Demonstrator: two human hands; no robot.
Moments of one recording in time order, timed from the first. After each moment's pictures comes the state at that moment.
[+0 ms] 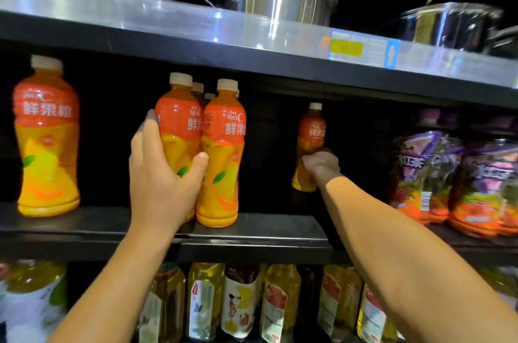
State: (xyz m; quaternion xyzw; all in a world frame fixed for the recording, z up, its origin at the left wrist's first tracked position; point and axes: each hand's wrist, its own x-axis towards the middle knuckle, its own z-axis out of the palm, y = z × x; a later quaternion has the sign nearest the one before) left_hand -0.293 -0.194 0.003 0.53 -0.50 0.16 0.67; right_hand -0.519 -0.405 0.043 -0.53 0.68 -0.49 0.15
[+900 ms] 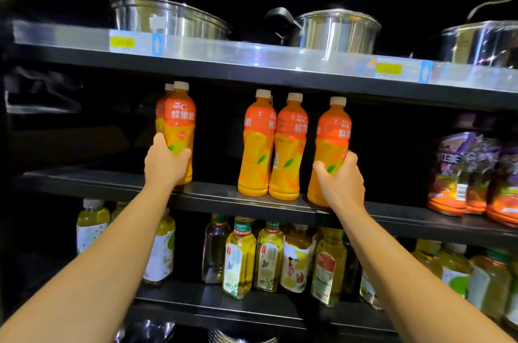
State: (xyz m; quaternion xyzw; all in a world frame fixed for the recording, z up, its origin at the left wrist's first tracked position) left_hand -0.151 -0.136 0.004 0.69 -0.40 0.03 0.61; right_hand -0.458 -0.220 -0.004 -0.62 0.51 -0.59 0.06
